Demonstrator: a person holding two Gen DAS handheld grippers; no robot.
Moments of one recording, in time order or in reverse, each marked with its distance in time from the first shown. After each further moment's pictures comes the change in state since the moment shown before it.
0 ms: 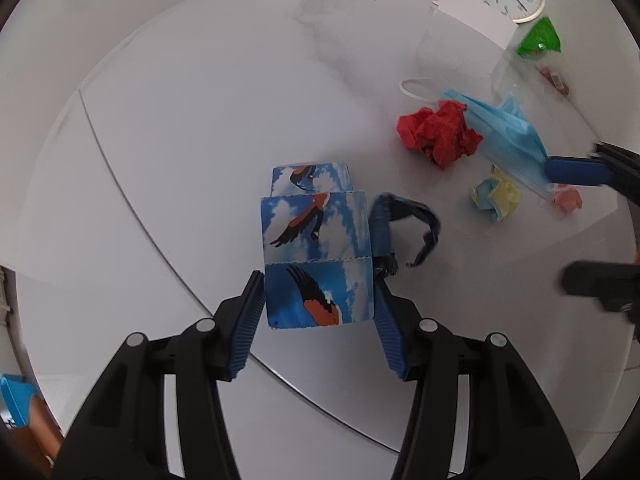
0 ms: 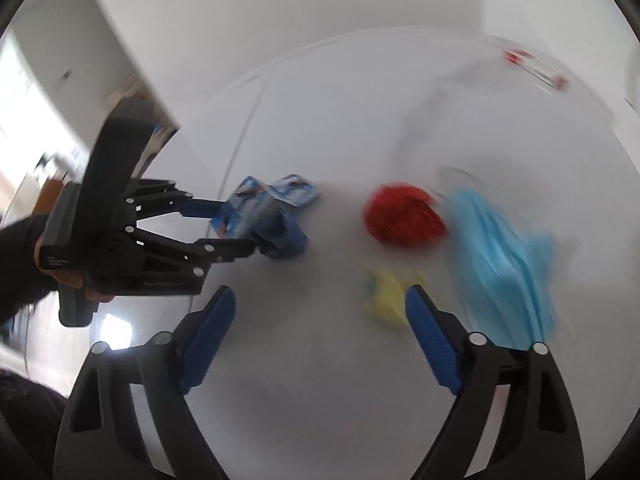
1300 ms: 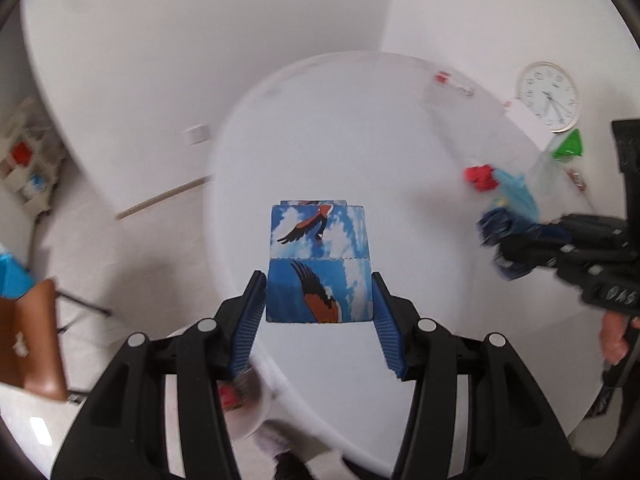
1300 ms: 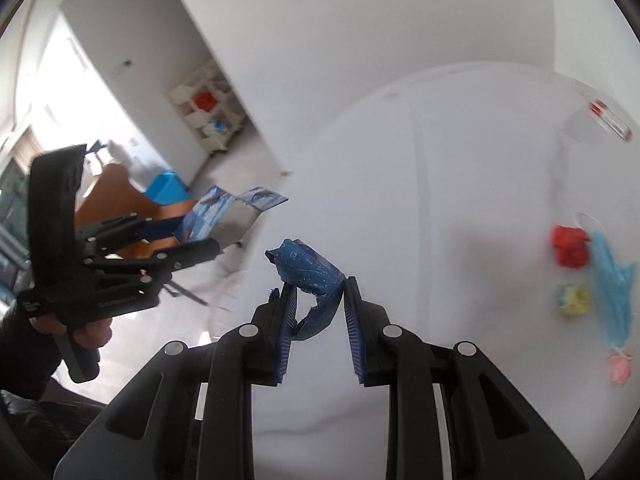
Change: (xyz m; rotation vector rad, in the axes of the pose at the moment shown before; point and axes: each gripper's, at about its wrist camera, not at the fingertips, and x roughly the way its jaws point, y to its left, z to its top) left arm -0.224 0.095 -0.200 -0.343 -0.209 0.184; right arm -0.035 0.207 0.002 -0.045 -0.050 0.163
